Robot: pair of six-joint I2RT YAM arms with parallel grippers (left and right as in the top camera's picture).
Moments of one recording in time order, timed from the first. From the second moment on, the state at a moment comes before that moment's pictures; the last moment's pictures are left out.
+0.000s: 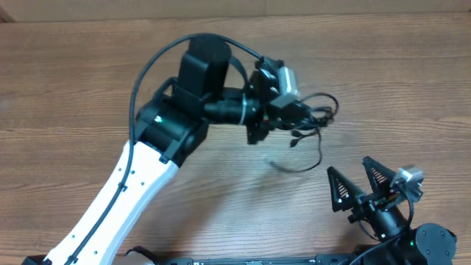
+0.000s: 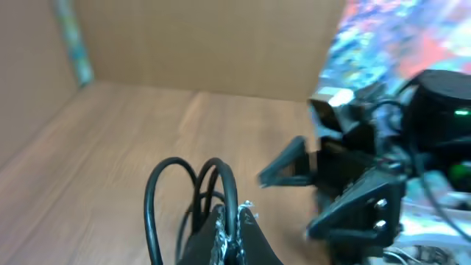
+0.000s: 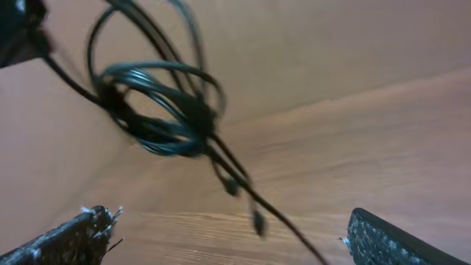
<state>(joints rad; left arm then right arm) -0.59 1.44 1.53 -0.52 0.93 0.26 -0.03 0.05 0.47 -0.51 -0.47 0.40</state>
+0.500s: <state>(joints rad) -0.74 1.44 1.53 -0.51 0.99 0.24 -0.03 0.05 0.47 -0.48 -0.47 0.36</state>
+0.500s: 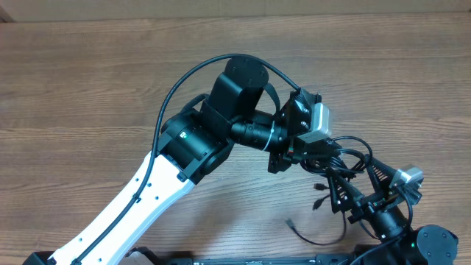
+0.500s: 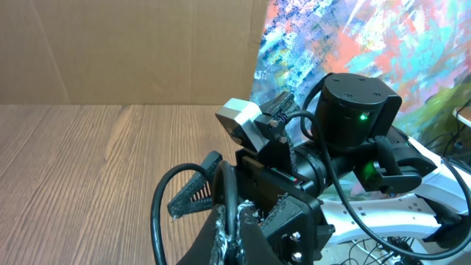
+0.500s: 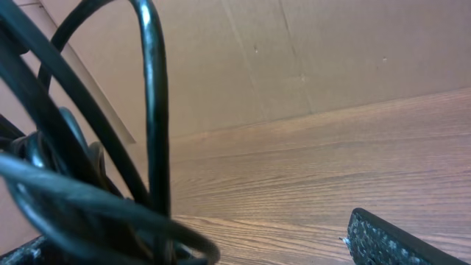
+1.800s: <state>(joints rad) -0.84 1.45 1.53 -0.60 0.48 0.02 -0.03 0.05 0.47 -0.48 -0.47 0.41</state>
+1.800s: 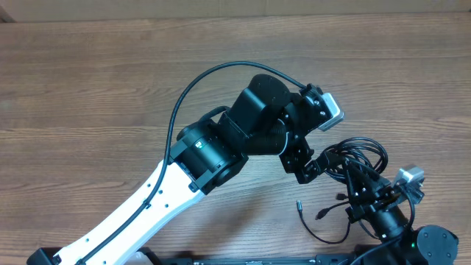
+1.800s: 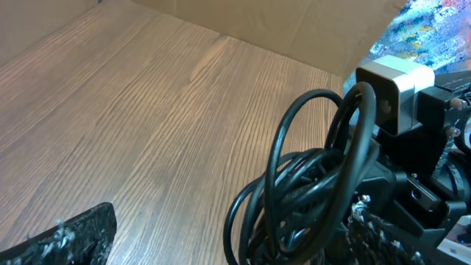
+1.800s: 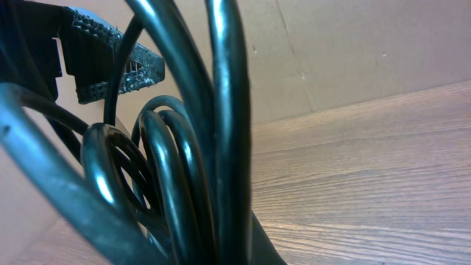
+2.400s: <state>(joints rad) -0.84 1.51 1.53 -0.51 0.57 -0.01 -0.03 0.05 0.47 -0.44 -0.57 0.38</state>
